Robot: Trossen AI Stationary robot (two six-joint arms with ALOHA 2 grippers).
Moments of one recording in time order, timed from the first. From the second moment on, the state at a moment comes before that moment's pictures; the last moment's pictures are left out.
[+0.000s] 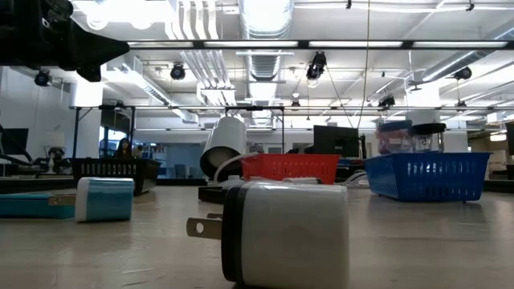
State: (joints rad) left arm -0.12 0.03 0.11 0.02 -0.30 0.11; right arm 0.39 0.73 0.90 -0.30 0.29 0.10
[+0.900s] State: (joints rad) left arm -0.12 0.03 0.08 0.01 -0.29 0.14; right arm 0.29 0.00 0.15 0.07 0.21 0.02
